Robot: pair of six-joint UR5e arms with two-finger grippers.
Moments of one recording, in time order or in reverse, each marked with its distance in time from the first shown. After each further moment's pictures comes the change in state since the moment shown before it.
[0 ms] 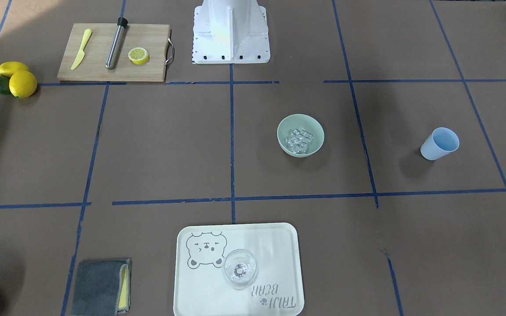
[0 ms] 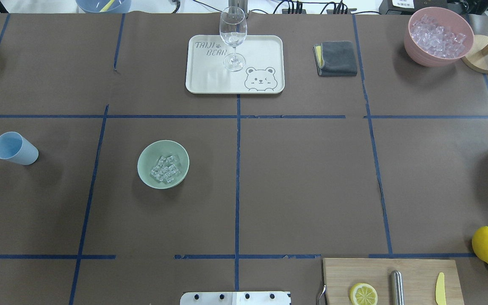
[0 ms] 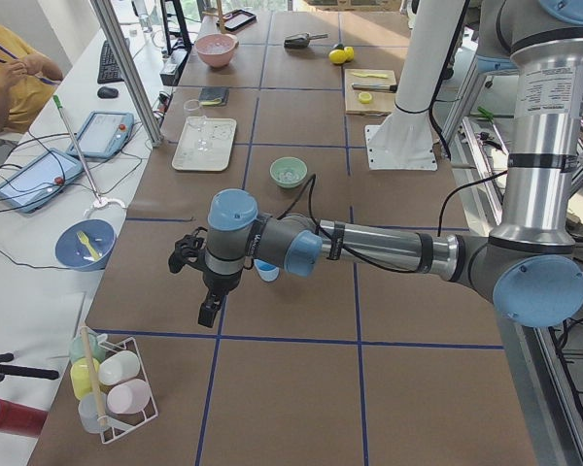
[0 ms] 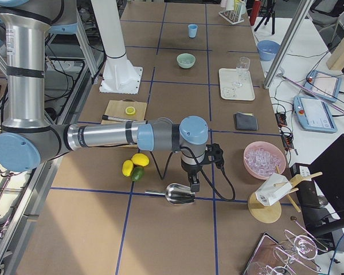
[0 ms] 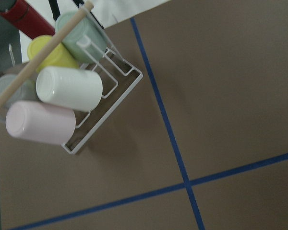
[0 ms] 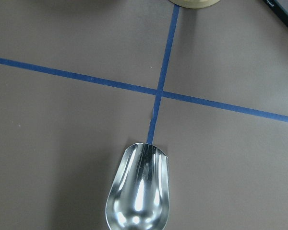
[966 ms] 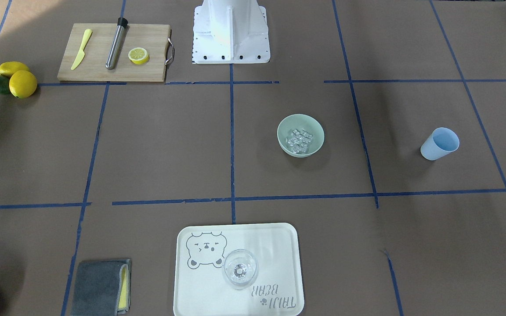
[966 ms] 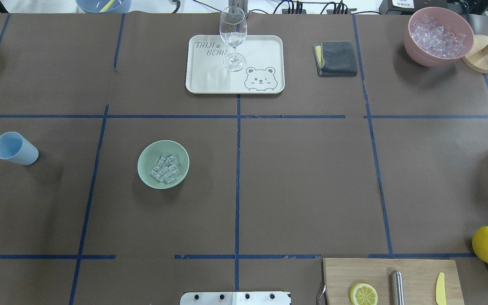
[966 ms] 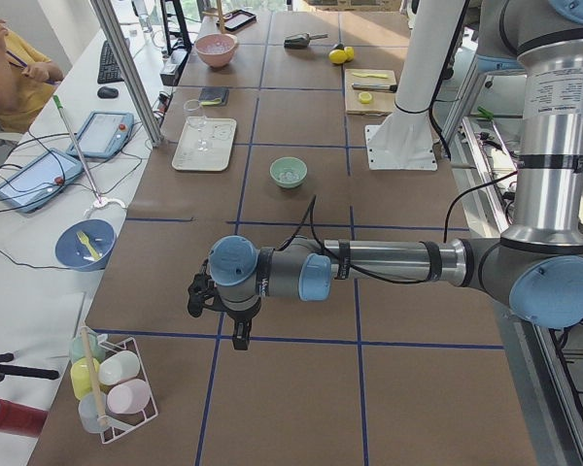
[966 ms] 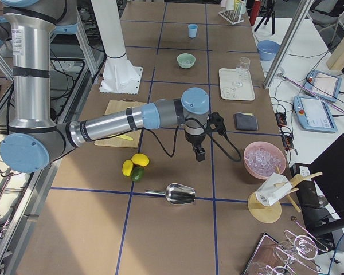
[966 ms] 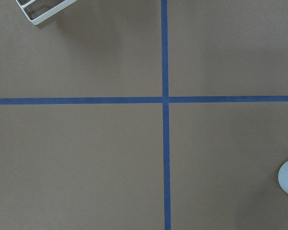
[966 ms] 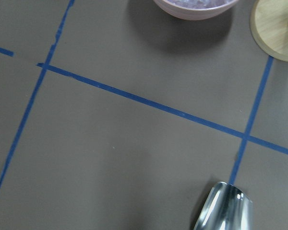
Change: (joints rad) left arm -0.048 0.032 0.062 0.091 -0.226 0.008; right arm -0.151 0.048 0.178 0.001 0.076 0.119
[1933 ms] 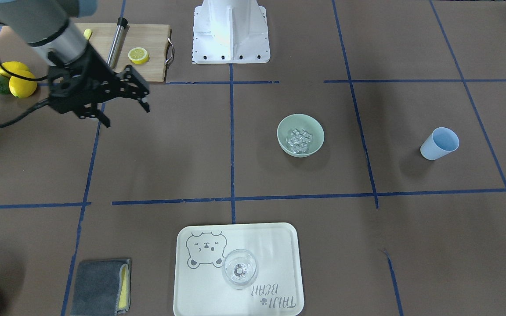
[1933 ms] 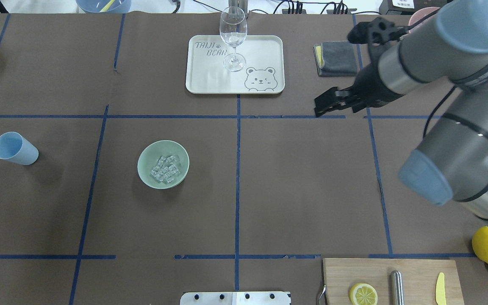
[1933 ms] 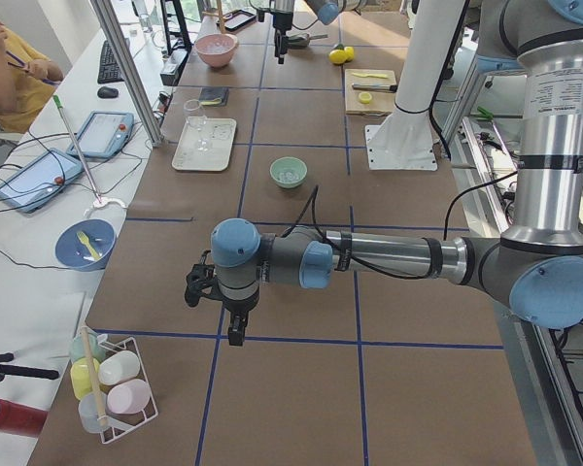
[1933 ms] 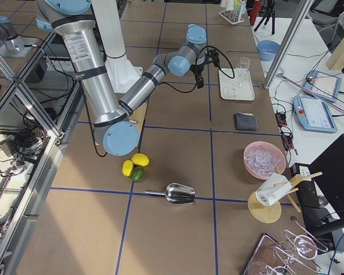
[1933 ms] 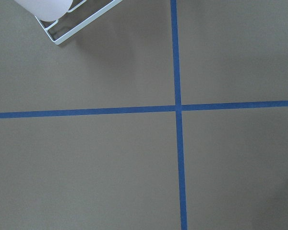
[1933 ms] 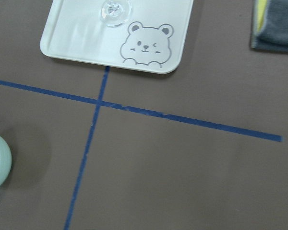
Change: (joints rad) left arm 0.001 0.003 -0.057 0.014 0.079 -0.003; right arm -0.670 0.506 0.012 0.164 -0.318 0.996
